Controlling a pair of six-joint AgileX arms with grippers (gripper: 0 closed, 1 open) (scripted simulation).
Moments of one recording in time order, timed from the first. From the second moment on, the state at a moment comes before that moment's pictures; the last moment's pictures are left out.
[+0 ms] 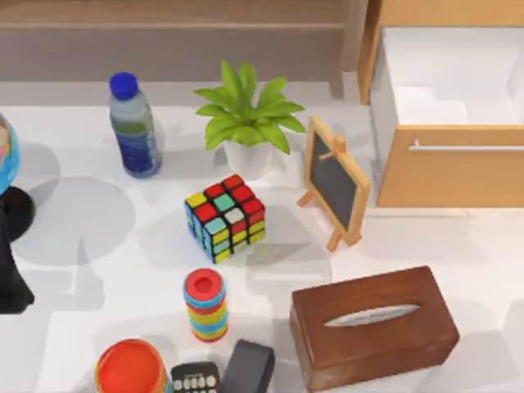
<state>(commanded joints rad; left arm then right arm) 0.00 0.00 0.00 0.00 0.00 0.00 -0.52 1.69 1.07 -0.86 -0.03 -0.51</state>
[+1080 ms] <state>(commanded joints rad) 0.00 0.00 0.00 0.00 0.00 0.00 -0.52 1.71 1.04 -0.80 -0.03 -0.51</state>
